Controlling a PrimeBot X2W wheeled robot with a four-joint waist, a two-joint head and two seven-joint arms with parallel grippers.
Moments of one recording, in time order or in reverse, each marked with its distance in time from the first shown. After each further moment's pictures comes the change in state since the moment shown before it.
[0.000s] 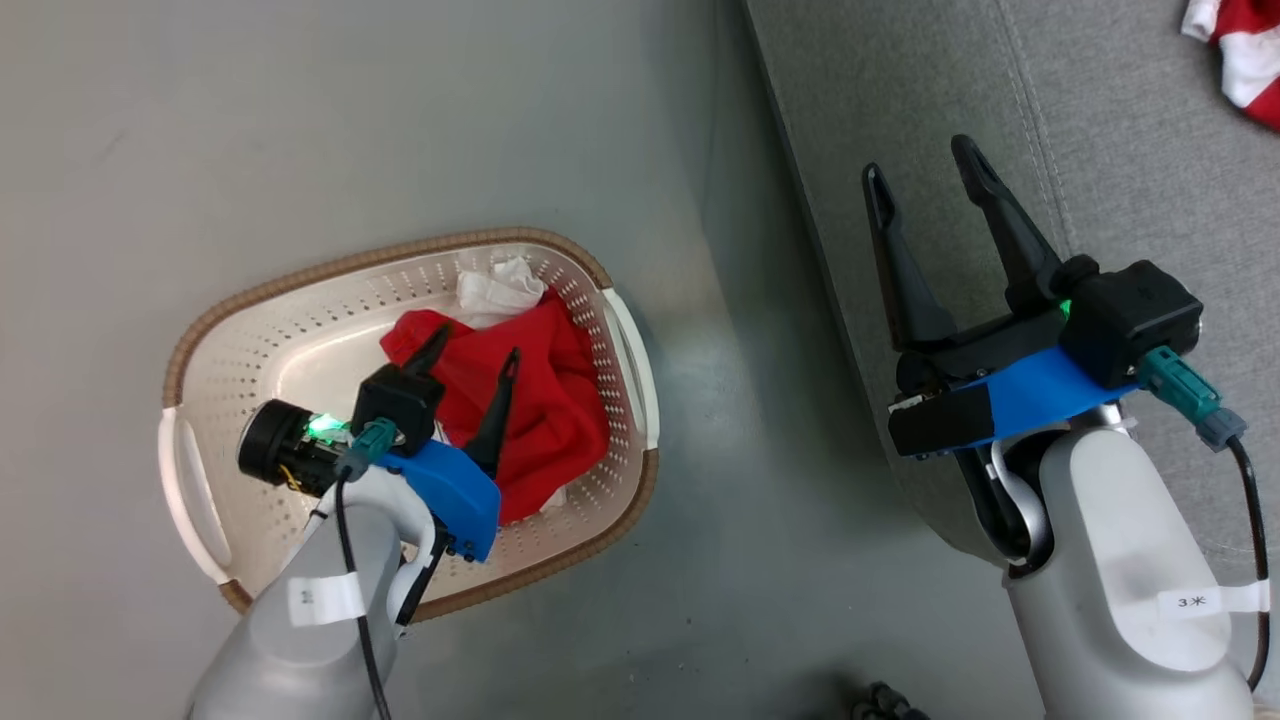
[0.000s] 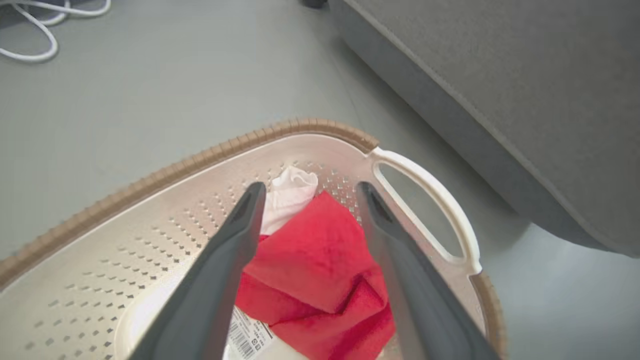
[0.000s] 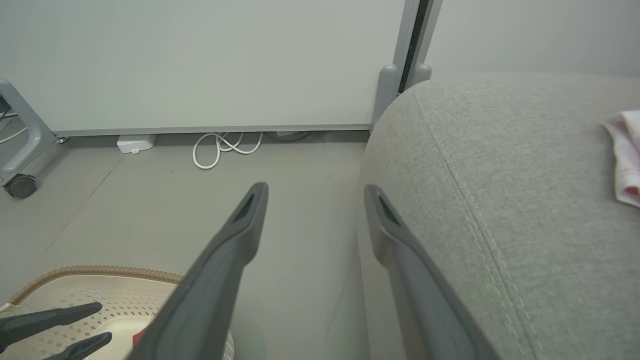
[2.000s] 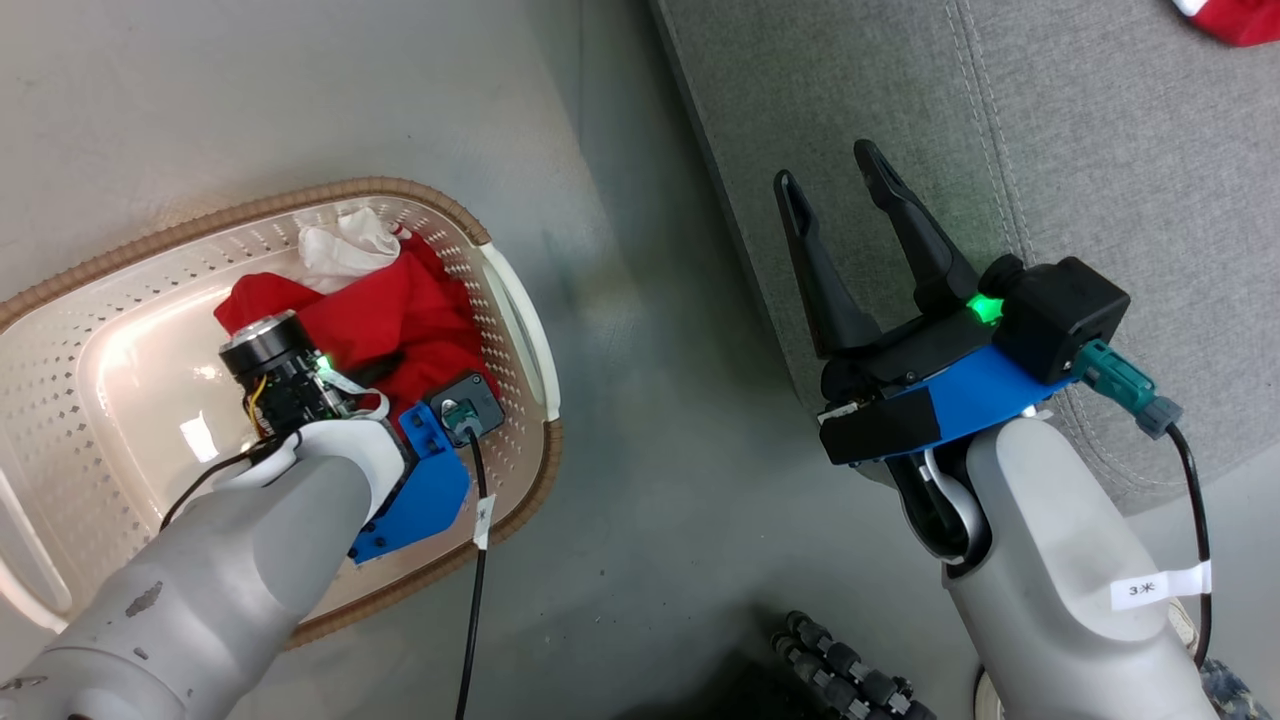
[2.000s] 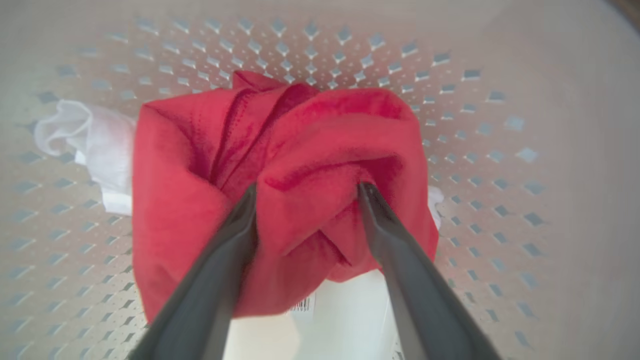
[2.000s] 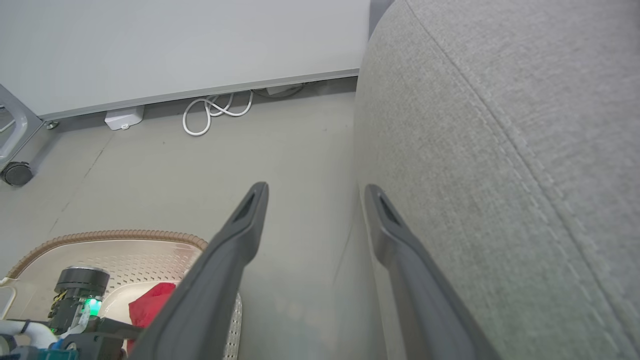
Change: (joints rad) left arm -0.327 0.151 -0.763 0.196 0.053 -0.001 0.357; right arm -0.071 0.000 0.155 0.110 0.175 0.000 -0.094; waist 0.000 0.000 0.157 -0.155
